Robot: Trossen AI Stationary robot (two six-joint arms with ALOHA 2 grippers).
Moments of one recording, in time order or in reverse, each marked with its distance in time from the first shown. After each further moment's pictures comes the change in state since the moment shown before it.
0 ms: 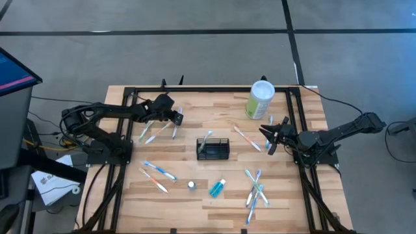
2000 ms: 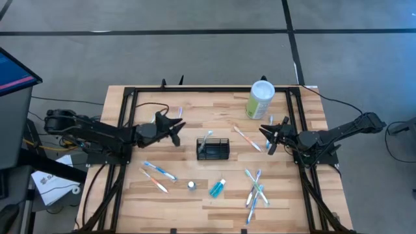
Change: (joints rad) left arm -0.555 -0.301 -0.255 0.534 -0.522 0.147; right arm -0.001 0.000 0.000 0.000 0.001 -0.008
